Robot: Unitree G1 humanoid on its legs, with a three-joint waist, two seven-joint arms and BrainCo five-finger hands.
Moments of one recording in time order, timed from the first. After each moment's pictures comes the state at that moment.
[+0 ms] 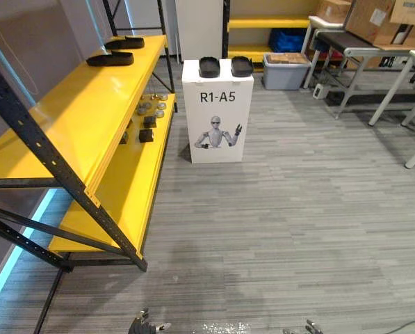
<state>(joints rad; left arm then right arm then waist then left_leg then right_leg) 0.16 0.15 0.00 0.98 -0.15 -0.15 0.07 0.19 -0.12 -0.17 0.91 0.07 -0.12 -0.06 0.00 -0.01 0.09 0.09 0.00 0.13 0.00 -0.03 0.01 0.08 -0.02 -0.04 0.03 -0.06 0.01</state>
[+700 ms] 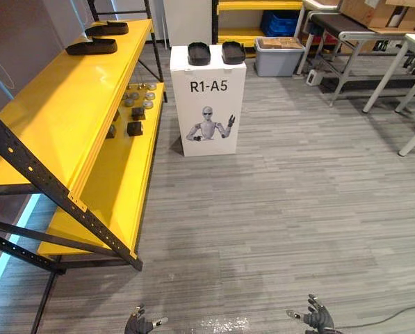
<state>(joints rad) 0.18 0.13 0.09 0.90 -0.14 -0.15 0.08 0.15 -0.16 -0.16 0.83 0.09 -0.13 -0.04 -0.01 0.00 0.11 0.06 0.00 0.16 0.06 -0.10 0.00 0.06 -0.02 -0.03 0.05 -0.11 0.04</state>
